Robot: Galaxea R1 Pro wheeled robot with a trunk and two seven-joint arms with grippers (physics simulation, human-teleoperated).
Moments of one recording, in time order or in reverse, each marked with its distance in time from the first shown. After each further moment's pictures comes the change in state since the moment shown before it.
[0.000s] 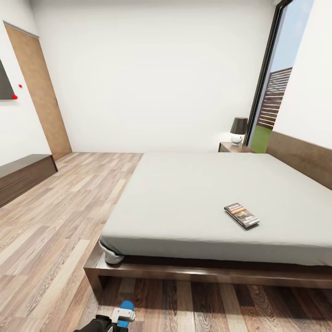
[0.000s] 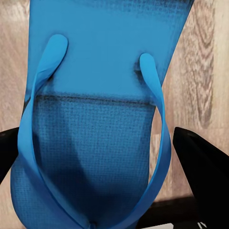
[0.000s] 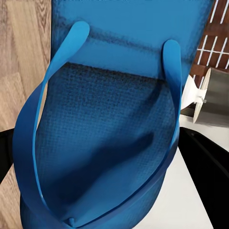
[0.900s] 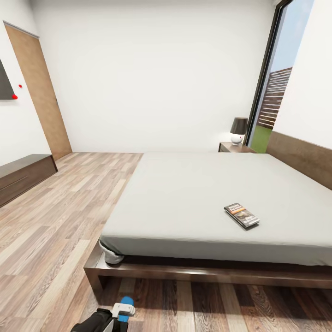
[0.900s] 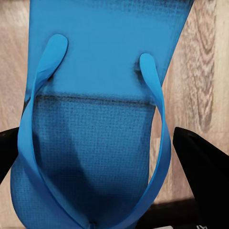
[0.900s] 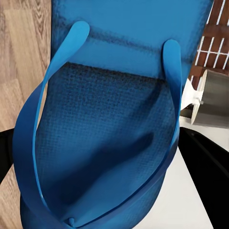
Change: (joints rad) left arm -0.024 0.000 0.007 -0.005 0.001 0.032 0.006; right arm -0.011 0.004 0.002 -0.012 -0.001 0.003 -0.020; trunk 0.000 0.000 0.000
